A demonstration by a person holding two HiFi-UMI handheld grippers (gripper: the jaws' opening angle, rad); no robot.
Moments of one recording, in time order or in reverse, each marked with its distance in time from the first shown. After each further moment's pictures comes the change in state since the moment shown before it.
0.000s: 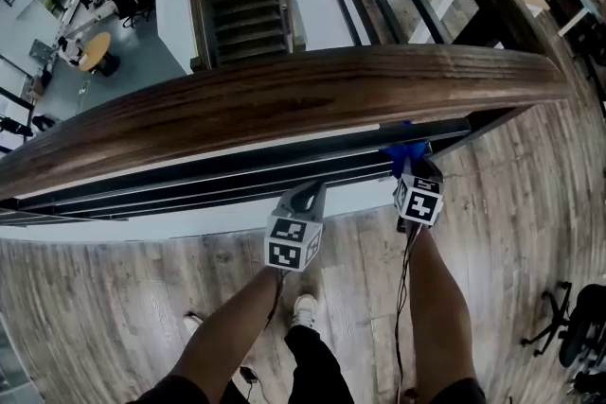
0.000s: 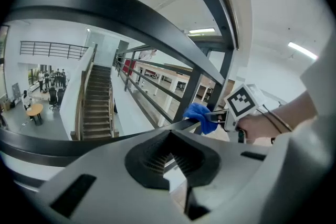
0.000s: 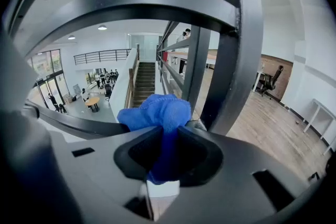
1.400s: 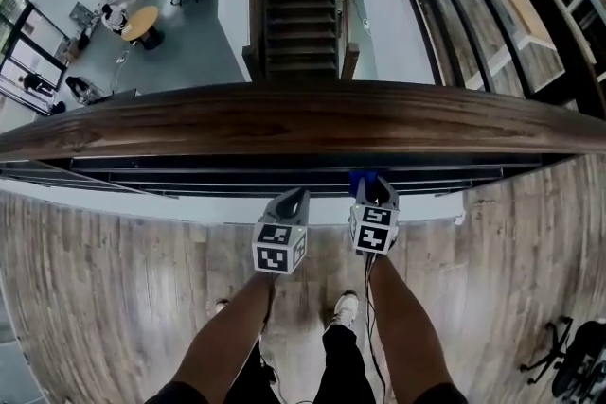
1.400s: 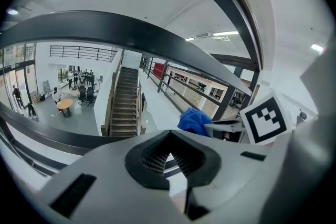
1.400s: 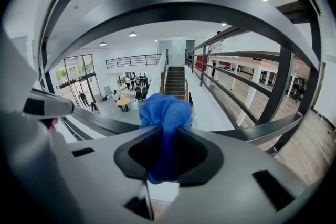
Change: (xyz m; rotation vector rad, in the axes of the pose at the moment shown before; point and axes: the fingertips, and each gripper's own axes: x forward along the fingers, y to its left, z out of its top) left arm -0.231 0.250 -0.020 -0.111 -0.012 0.244; right arm -0.078 0.422 0.008 -0.097 -0.052 0.288
